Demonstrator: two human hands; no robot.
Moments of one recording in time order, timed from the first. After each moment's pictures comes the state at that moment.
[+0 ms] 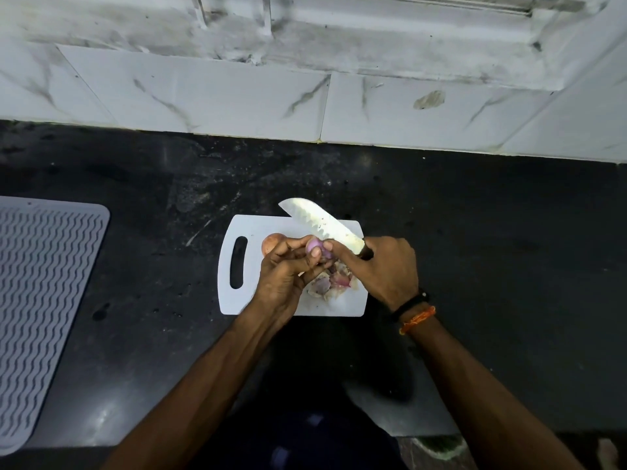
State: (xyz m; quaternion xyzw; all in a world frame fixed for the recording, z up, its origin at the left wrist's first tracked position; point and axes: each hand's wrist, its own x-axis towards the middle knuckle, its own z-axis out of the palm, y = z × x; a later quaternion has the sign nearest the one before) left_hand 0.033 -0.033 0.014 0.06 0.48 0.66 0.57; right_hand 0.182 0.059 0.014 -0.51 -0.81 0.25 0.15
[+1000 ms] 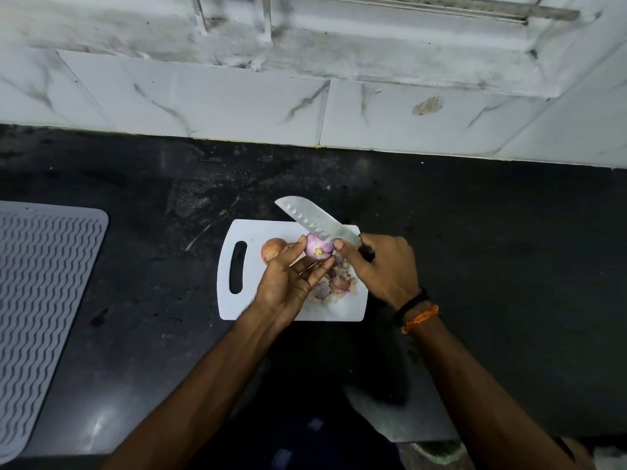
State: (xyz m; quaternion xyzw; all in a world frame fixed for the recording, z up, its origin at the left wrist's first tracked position) left_hand 0.030 -0.028 0.032 -0.09 0.42 0.64 0.64; right_hand 0.179 0.068 0.024 -0.48 -0.81 0.28 0.16
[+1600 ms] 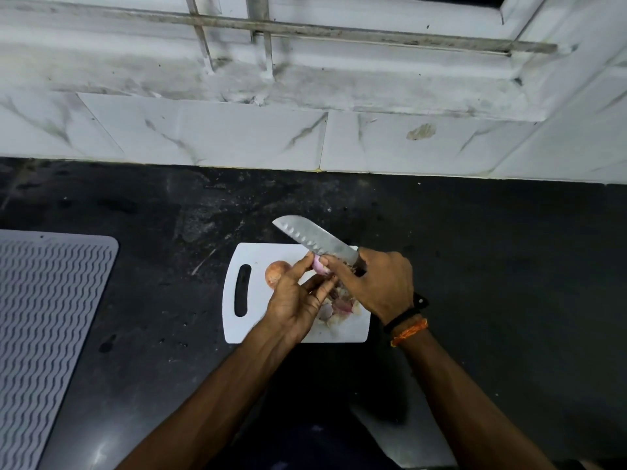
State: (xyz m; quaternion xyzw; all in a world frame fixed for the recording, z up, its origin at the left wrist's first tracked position) left_hand 0.036 -0.014 0.042 -0.13 0.43 0.64 0.63; right_hand 0.164 0.064 0.034 -0.49 -0.83 0.18 0.20
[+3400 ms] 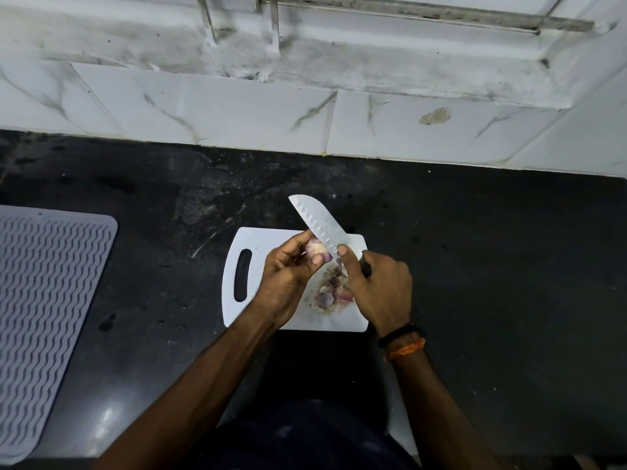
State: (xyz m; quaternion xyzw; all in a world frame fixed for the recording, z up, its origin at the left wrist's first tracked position) left_hand 0.017 -0.019 0.015 0.16 0.45 0.66 0.58; right_hand 0.162 0.041 0.037 -0.57 -0.76 0.26 0.19
